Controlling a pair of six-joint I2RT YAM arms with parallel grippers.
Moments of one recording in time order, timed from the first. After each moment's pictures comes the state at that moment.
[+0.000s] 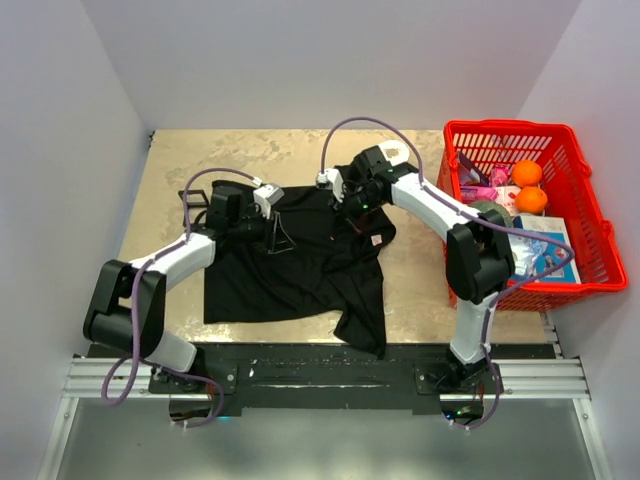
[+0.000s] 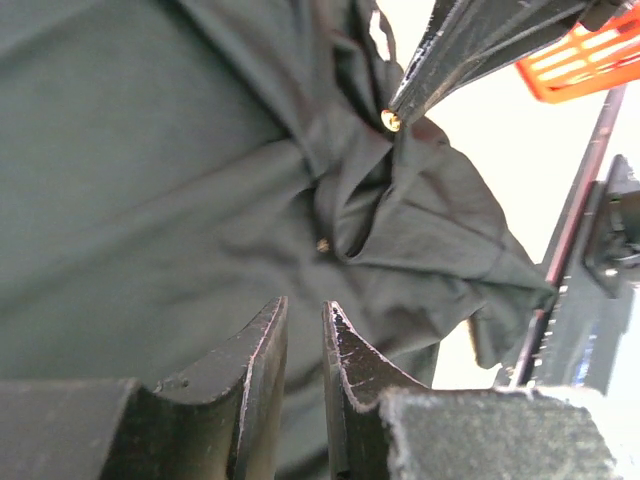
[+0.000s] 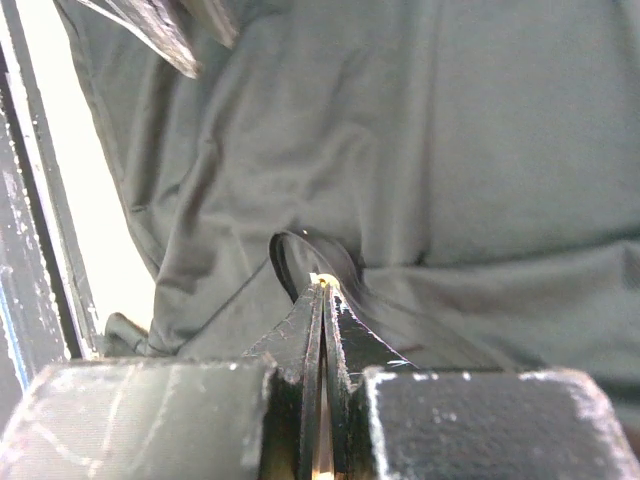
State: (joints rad) left arm -0.29 1.52 0.80 0.05 0.76 -0.08; right arm 0.47 1.93 1.56 -0.78 -0.71 -0.55
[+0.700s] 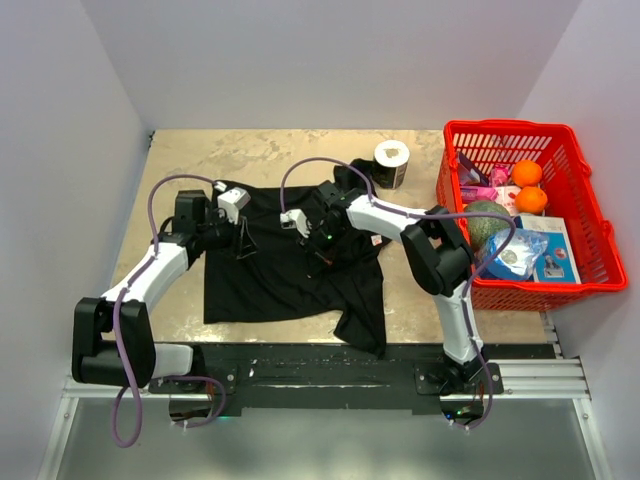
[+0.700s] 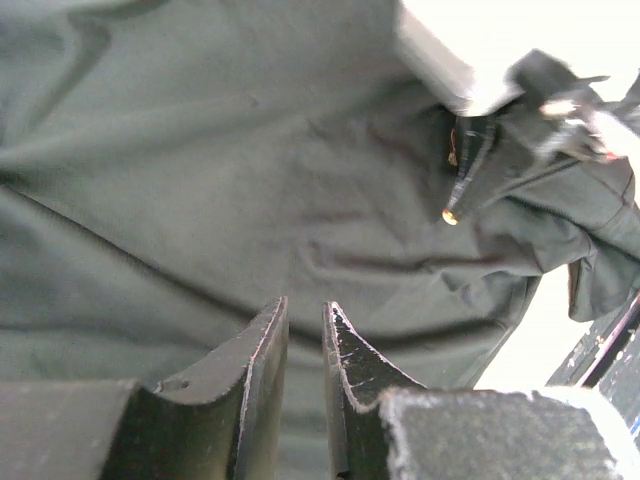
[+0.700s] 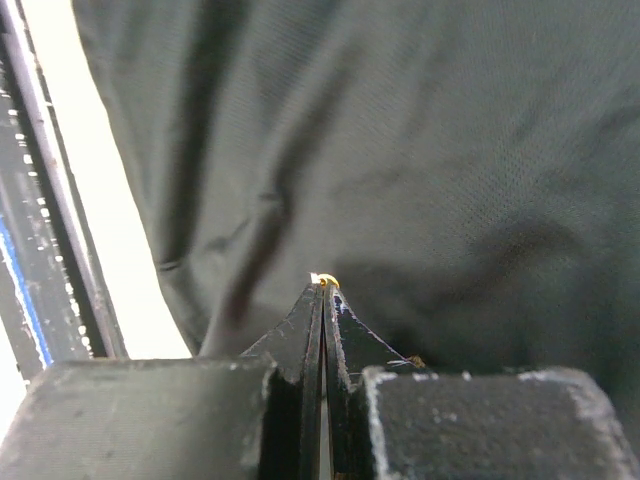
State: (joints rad) left arm -0.08 1.31 0.75 -0.26 0.64 0.12; right arm 0.68 2.14 1.58 -0.74 -0.69 -0.45
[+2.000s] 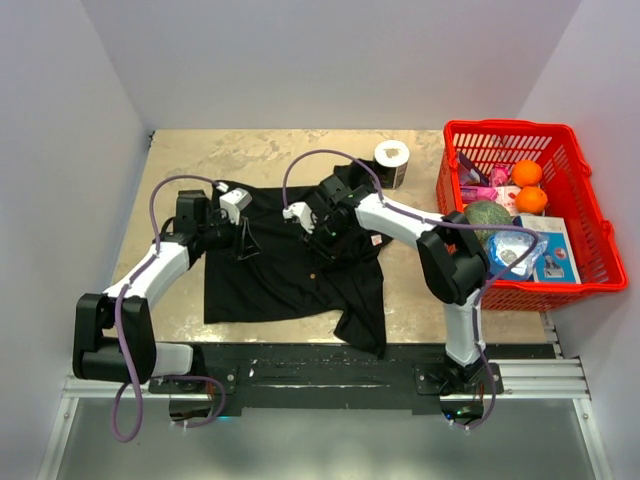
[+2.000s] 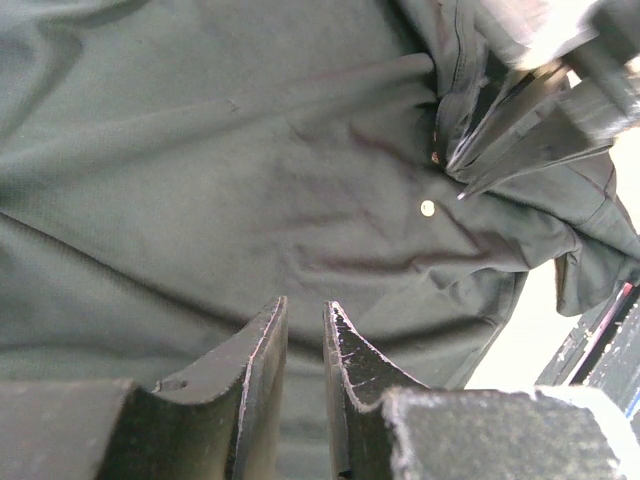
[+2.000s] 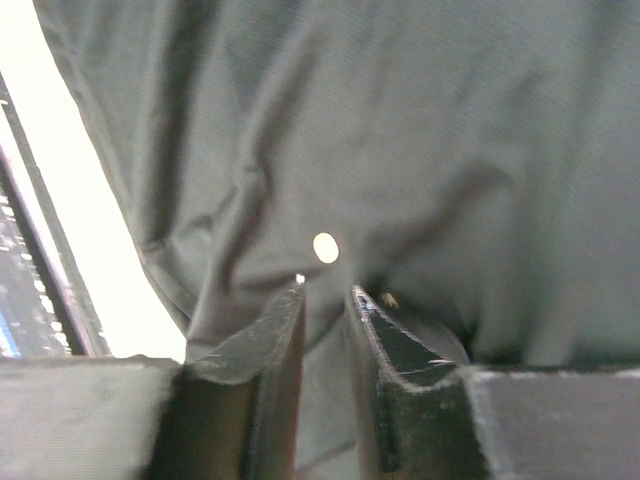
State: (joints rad) left arm -0.08 1.33 0.75 -0.24 0.69 0.13; right arm 0.68 2.05 1.55 -0.74 -0.57 -0.43
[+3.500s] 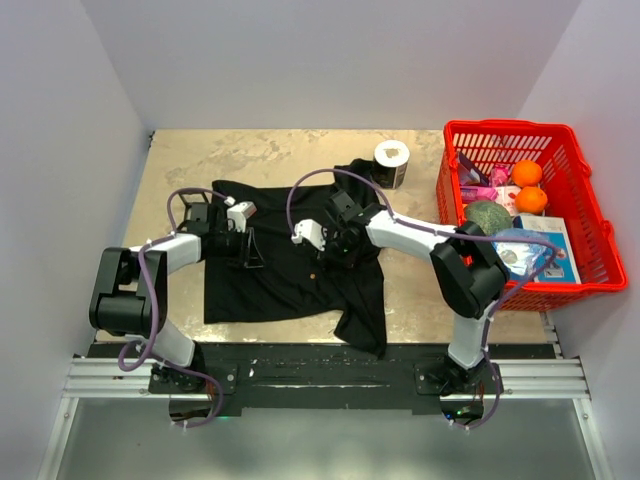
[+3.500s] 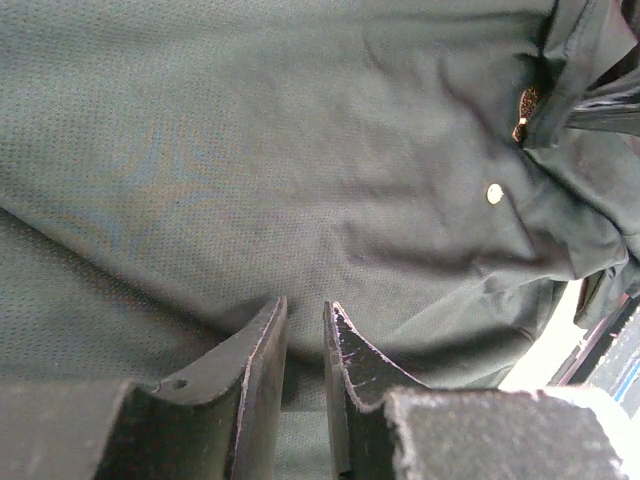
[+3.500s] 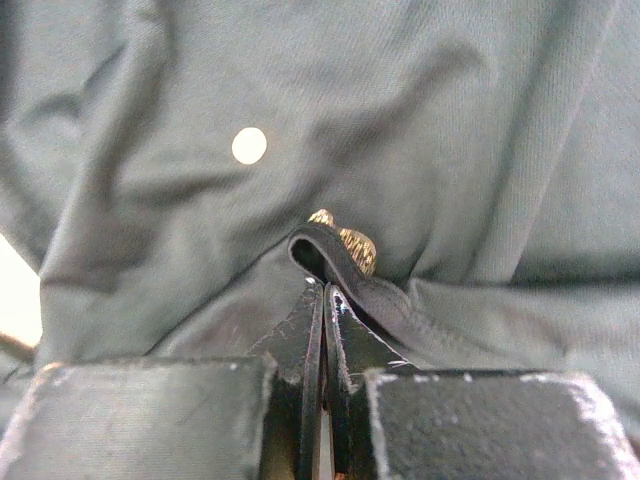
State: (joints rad) left arm -0.08 1.60 0.74 -0.17 0.67 0.03; right arm 0.71 1.90 1.29 -0.58 -0.30 -0.66
